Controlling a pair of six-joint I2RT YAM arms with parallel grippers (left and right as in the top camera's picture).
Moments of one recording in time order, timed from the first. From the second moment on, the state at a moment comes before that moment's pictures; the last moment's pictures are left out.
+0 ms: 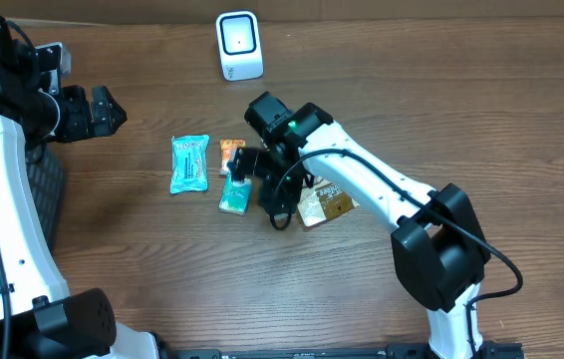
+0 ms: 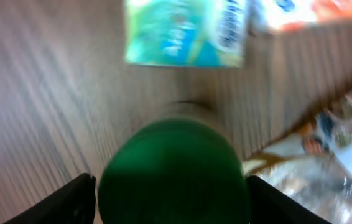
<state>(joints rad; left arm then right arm) 0.30 1.70 1.98 -1.47 0.17 0.09 0.70 2.08 1.73 -1.11 -0.20 -0.75</state>
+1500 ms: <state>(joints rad) 0.30 1.70 1.98 -1.47 0.17 0.09 0.70 2.08 1.72 -1.09 -0.15 -0.13</state>
